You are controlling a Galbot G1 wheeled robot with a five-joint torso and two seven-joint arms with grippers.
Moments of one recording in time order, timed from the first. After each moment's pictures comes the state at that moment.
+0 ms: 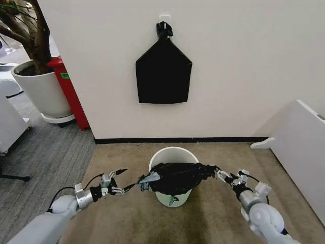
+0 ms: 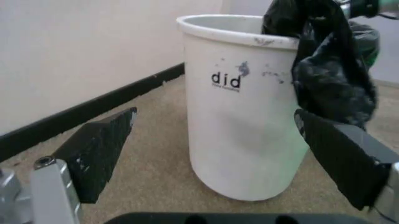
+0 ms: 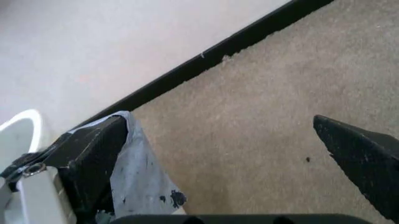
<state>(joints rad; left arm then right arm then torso) 0.97 -0.85 -0.08 -1.12 -0.75 -0.49 1.02 -1.31 1.10 0.47 1.68 1.01 -0.19 0.08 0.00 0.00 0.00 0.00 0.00</state>
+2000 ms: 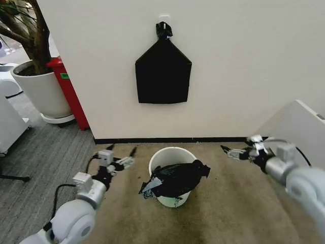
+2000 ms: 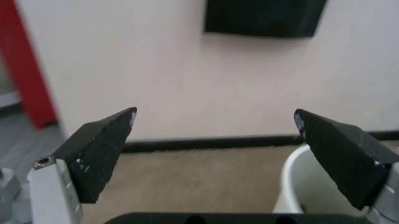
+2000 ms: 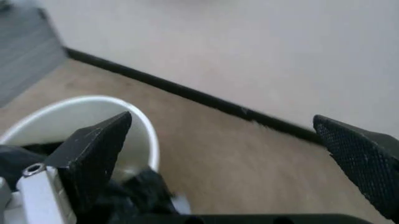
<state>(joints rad) 1.51 -0.83 -0.41 -2.25 -0.71 0.11 -0.37 -1.04 0.69 0.49 2.03 0.83 -0.74 -0.16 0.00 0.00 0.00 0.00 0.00</state>
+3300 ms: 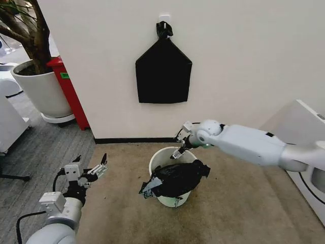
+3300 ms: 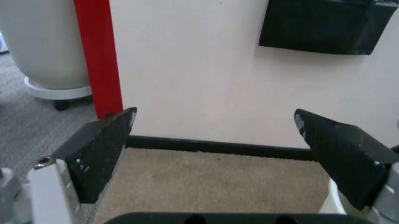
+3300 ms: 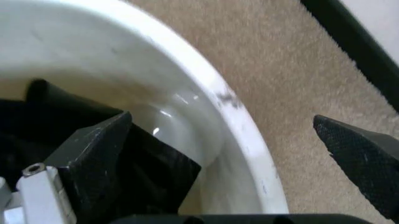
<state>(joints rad) 1.72 -1.07 -0.62 -2.35 -0.56 0.13 -0.31 0.13 1.05 -1.07 1.19 1.10 -0.74 -0.23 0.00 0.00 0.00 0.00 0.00</state>
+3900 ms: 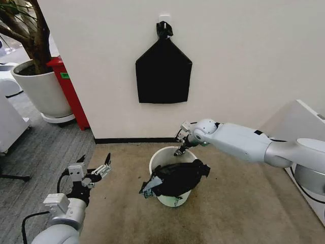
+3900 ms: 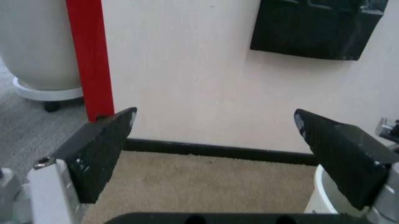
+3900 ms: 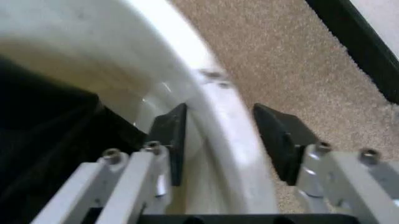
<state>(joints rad) 1.71 -1.08 -0.60 -2.34 -0.54 0.09 -0.30 0.12 1.11 -1.07 1.04 1.01 -0.74 -0.33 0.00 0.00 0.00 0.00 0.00</state>
